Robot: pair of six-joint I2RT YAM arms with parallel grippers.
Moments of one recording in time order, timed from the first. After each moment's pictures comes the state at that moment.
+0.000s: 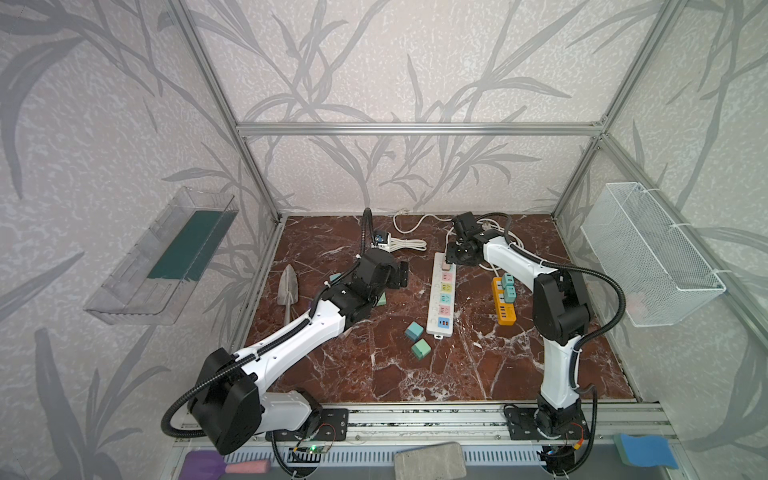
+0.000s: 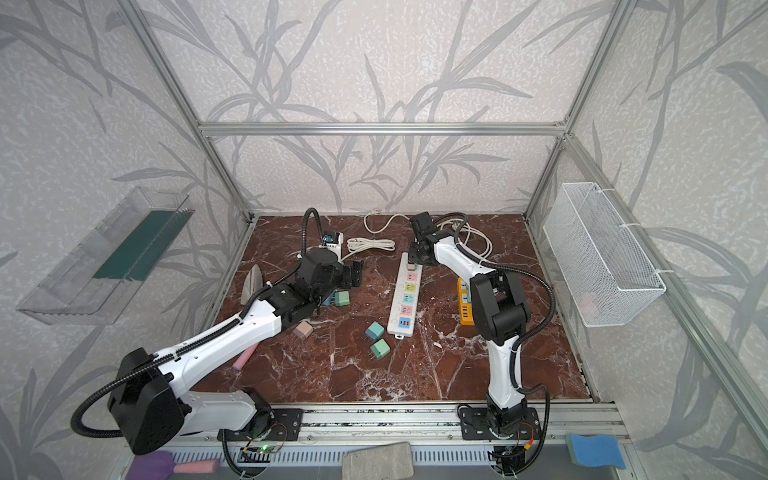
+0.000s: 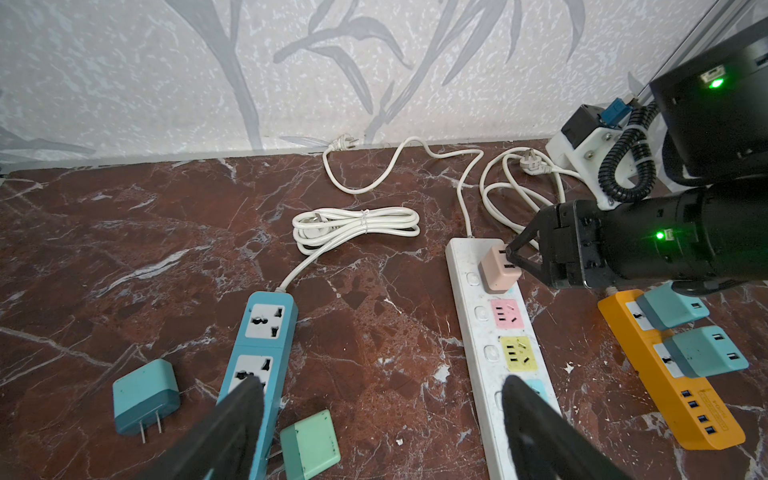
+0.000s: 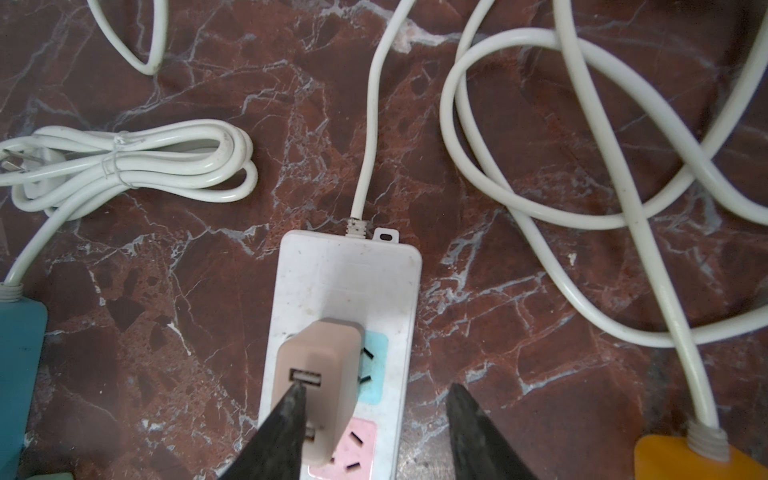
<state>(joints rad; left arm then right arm) -0.65 1.31 0.98 -0.18 -0.35 -0.33 0.41 2.04 1.62 -0.62 0.08 0.45</state>
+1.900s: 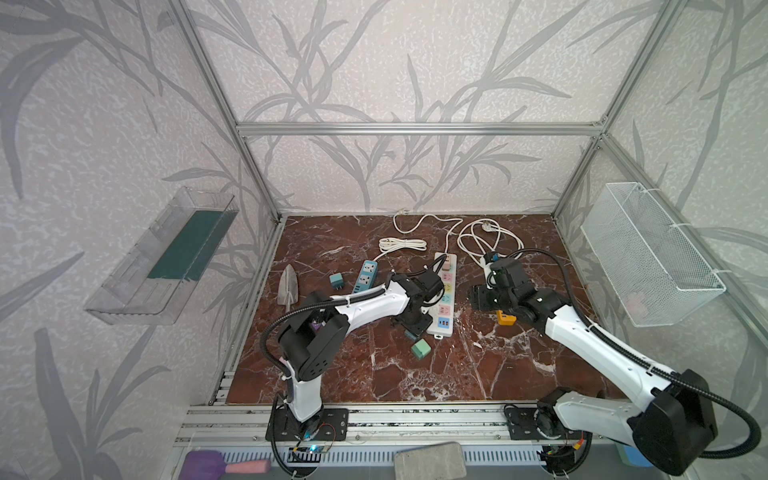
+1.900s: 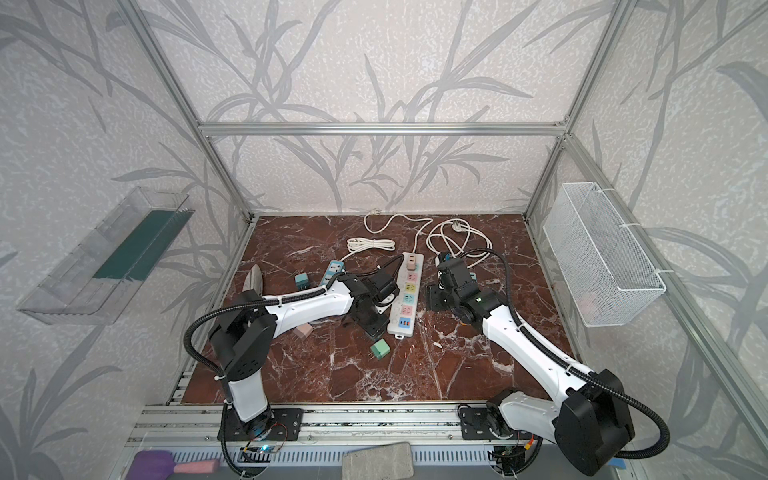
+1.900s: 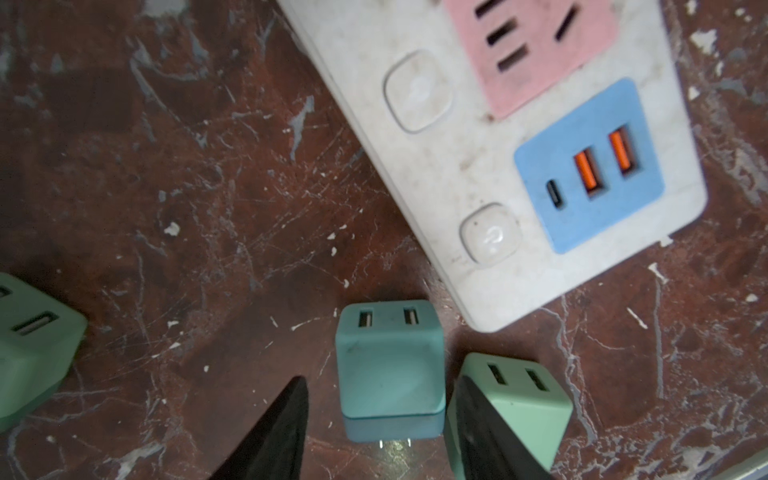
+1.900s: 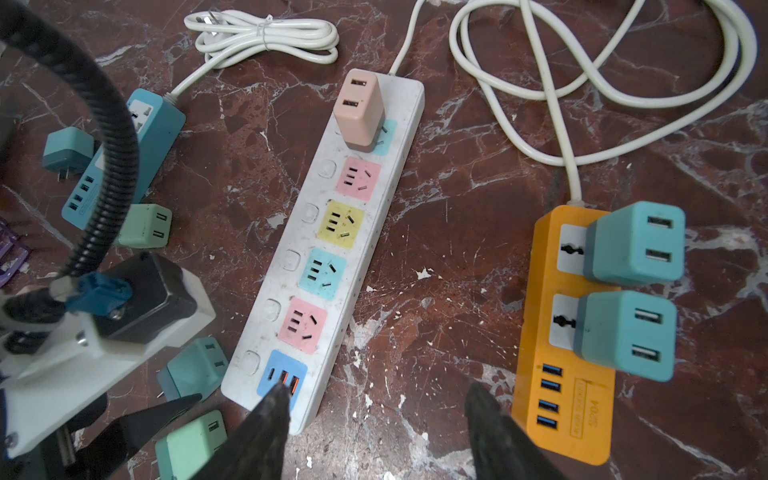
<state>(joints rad) -0.84 1.86 1.30 -0.84 0.00 -0.11 0.50 1.19 0.88 -0.53 0.07 0.35</state>
